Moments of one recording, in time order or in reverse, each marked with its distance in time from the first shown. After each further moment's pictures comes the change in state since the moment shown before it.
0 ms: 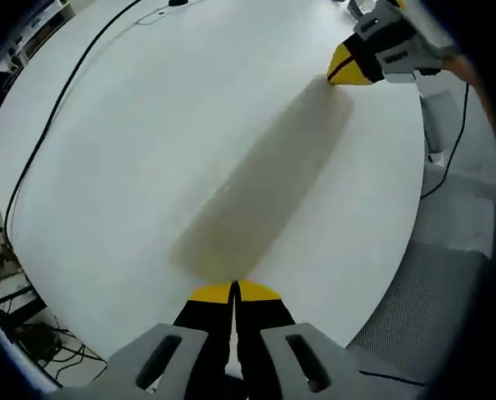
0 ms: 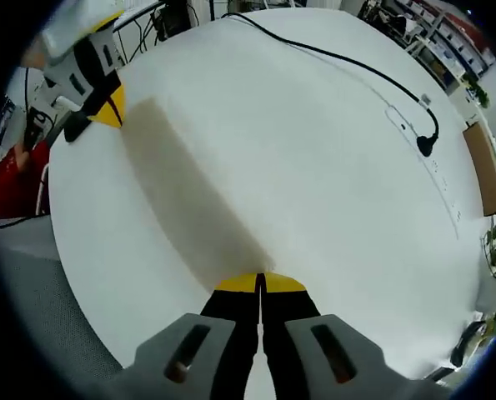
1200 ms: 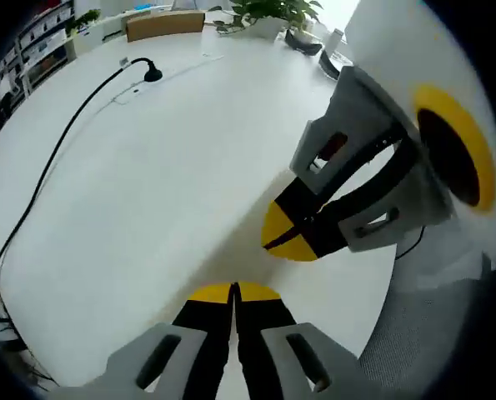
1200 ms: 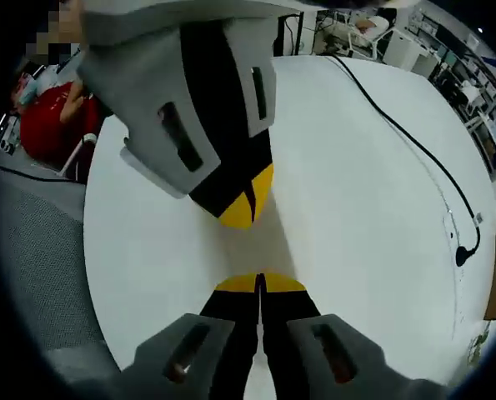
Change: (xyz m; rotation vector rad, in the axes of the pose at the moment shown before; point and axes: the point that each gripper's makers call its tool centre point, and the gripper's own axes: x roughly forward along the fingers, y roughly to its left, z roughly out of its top) left arm -0.014 -0.036 0.095 -0.009 -0.367 -0.133; right arm 0.004 0.072 0.063 -0.356 -0.102 0.190
